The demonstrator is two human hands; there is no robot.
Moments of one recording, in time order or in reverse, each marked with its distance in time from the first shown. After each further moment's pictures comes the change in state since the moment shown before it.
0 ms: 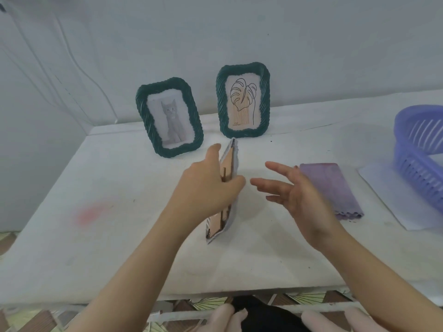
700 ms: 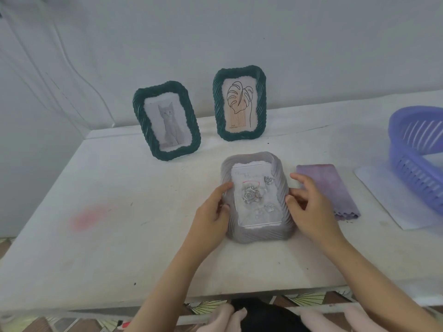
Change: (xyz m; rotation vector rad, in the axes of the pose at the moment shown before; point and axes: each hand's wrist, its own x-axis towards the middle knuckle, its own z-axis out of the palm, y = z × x) left_hand -0.003 -0.066 0.080 -0.437 0.013 0.070; right_hand 0.005 0.040 -0.032 -0.581 0.341 -0.116
